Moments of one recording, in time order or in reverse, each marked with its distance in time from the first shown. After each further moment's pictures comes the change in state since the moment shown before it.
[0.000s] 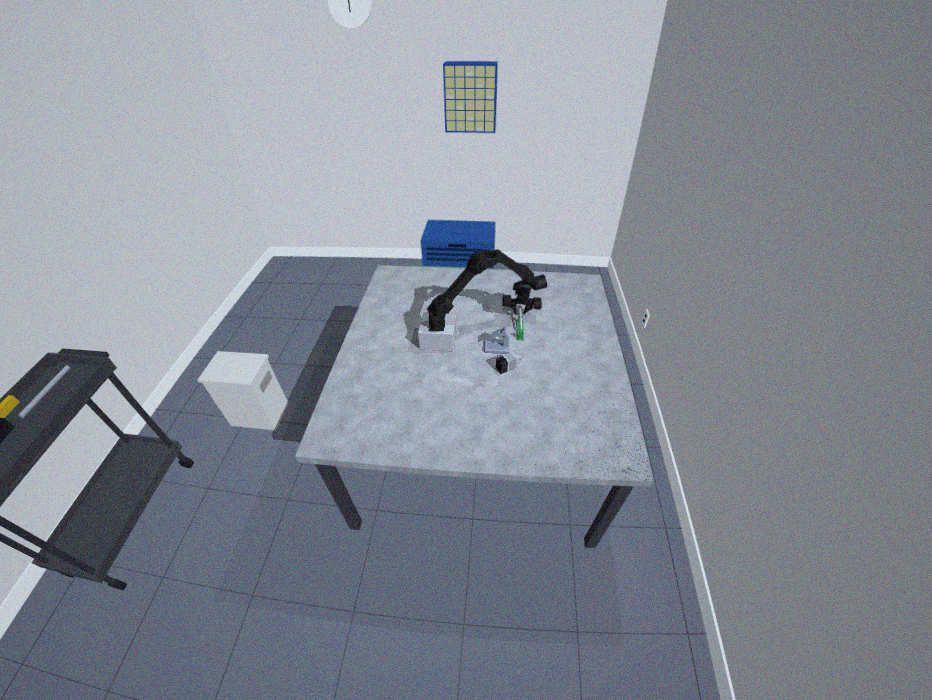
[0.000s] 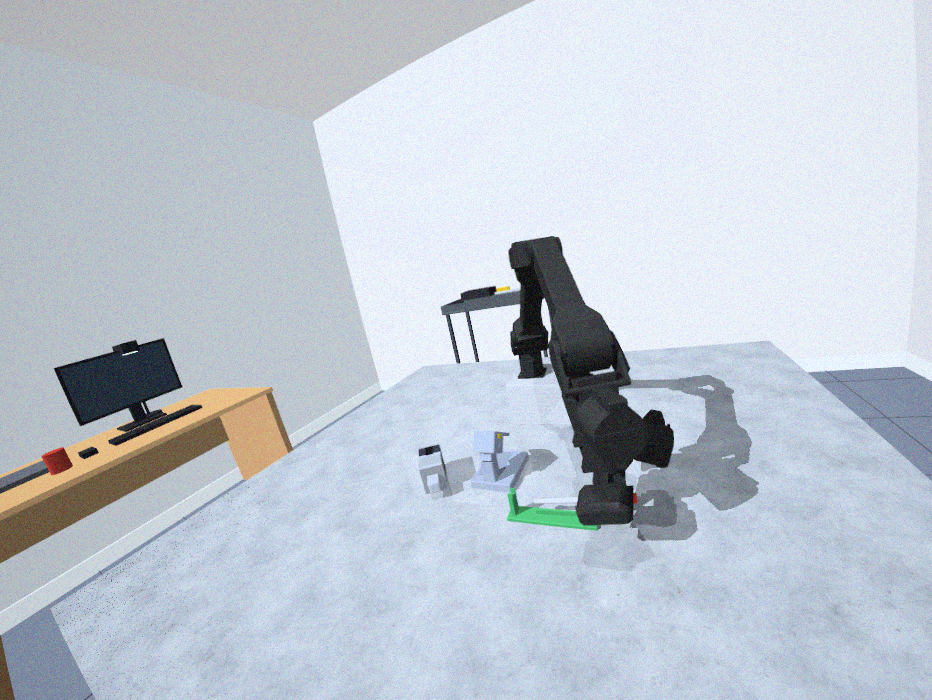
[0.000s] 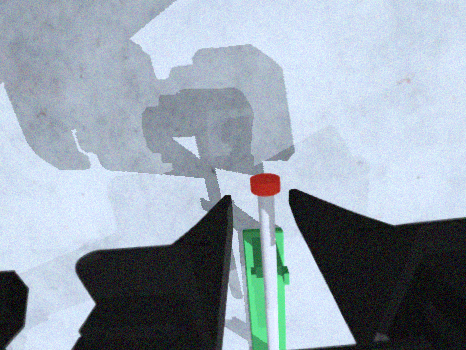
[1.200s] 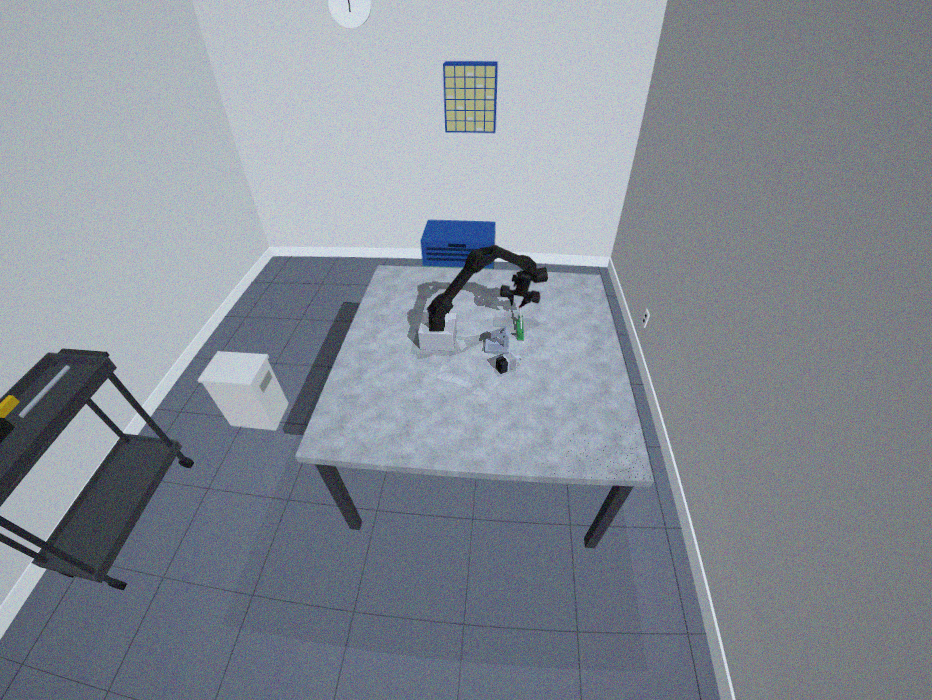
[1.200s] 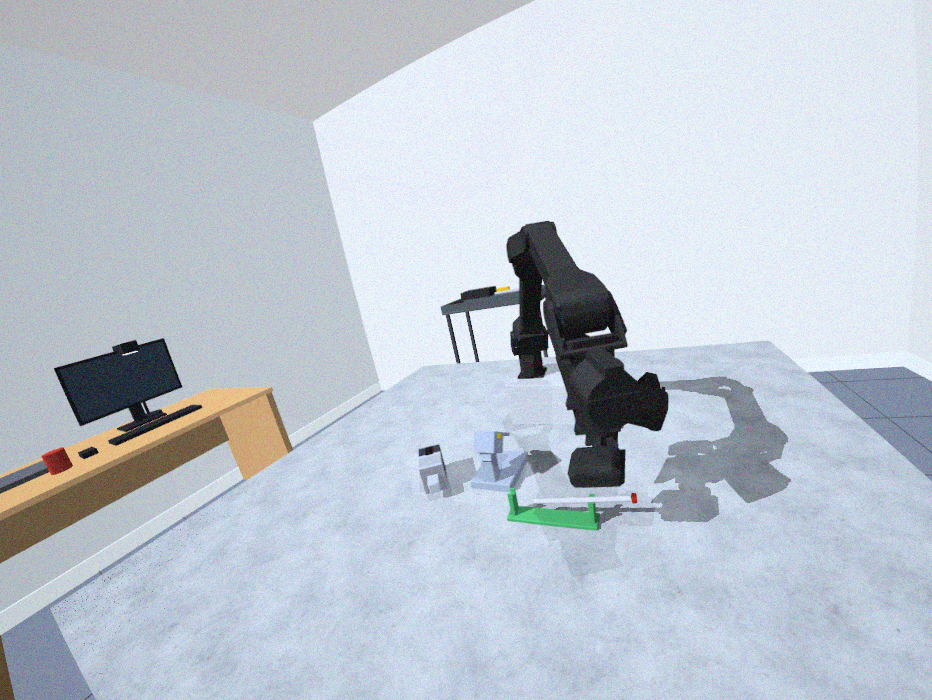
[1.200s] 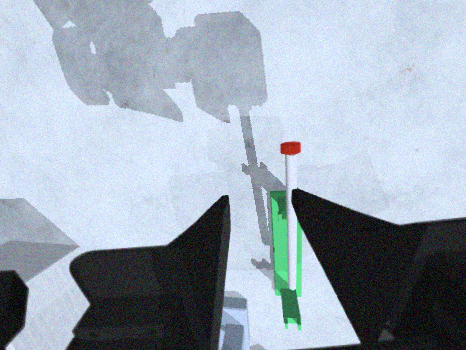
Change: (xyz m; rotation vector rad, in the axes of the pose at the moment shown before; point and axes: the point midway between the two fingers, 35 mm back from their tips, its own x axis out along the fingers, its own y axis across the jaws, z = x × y) arm -0.050 0.021 0.000 0.030 0.050 0.108
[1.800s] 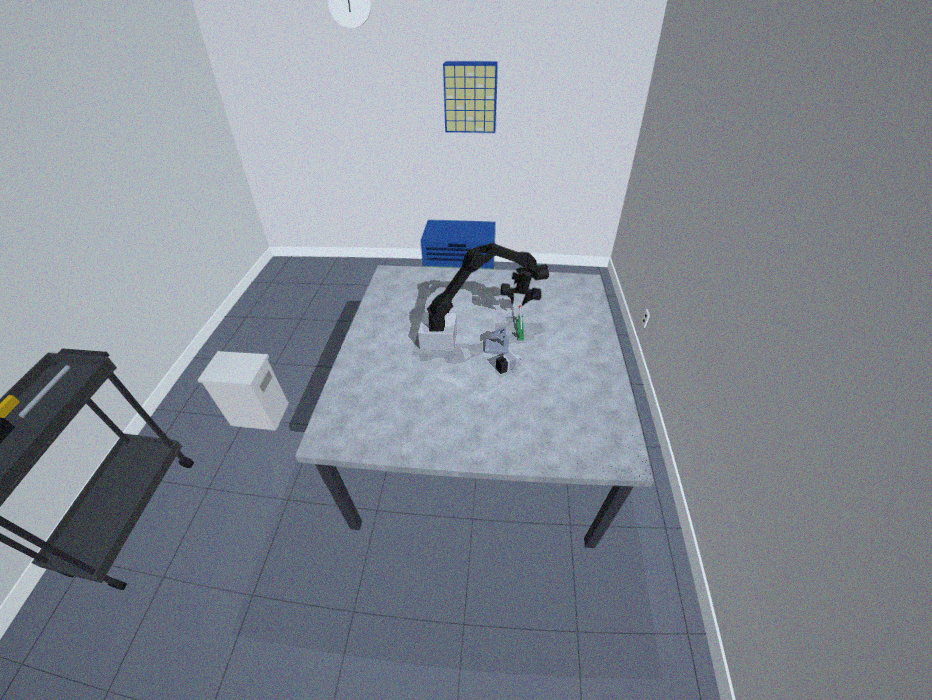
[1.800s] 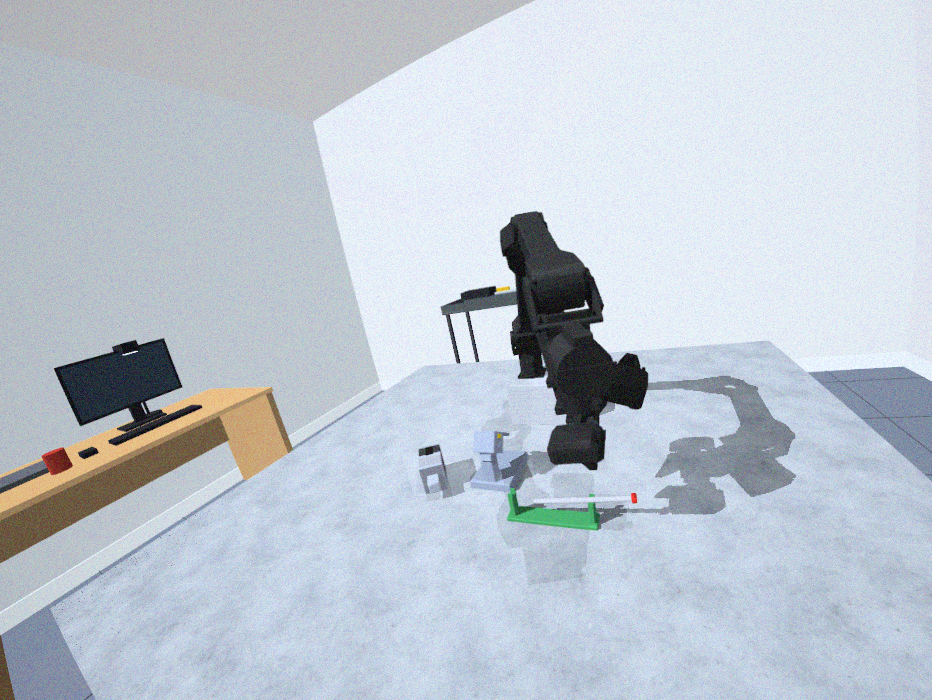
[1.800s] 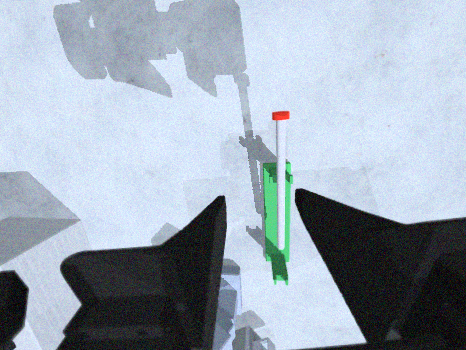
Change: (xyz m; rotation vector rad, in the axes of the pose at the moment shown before) arm -0.034 0.002 -0.019 -0.031 0.015 -0.037
